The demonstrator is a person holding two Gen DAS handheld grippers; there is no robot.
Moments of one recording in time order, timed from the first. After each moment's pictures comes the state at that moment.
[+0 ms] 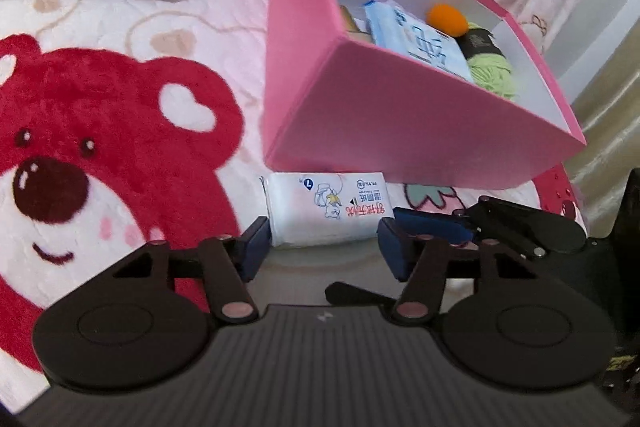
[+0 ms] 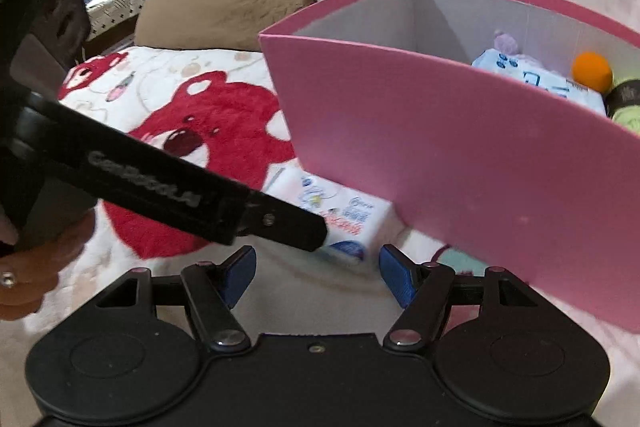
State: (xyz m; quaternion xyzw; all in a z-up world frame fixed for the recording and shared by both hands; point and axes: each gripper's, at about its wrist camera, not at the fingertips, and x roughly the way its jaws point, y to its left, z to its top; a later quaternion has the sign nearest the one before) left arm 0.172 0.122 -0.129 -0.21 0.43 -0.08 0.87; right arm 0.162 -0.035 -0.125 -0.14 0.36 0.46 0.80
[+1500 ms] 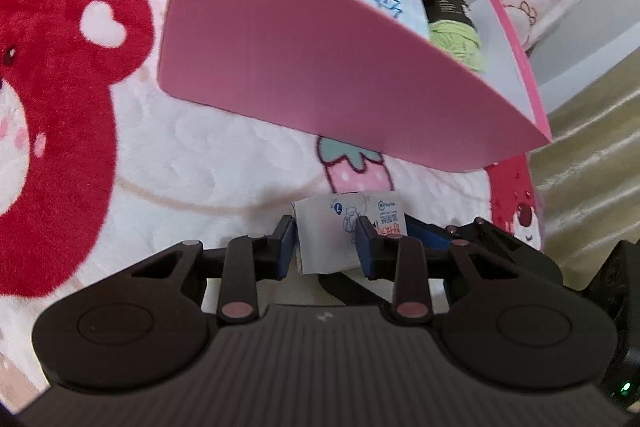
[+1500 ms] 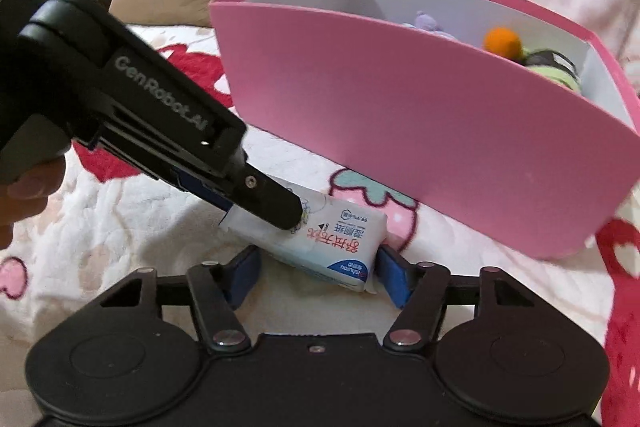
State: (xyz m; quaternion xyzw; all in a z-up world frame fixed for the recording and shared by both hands) left arm 0.173 0.055 -0.123 -0.29 0.47 -0.08 0.83; right arm 0.147 -0.106 -0.117 -0.17 0.35 0.41 0.82
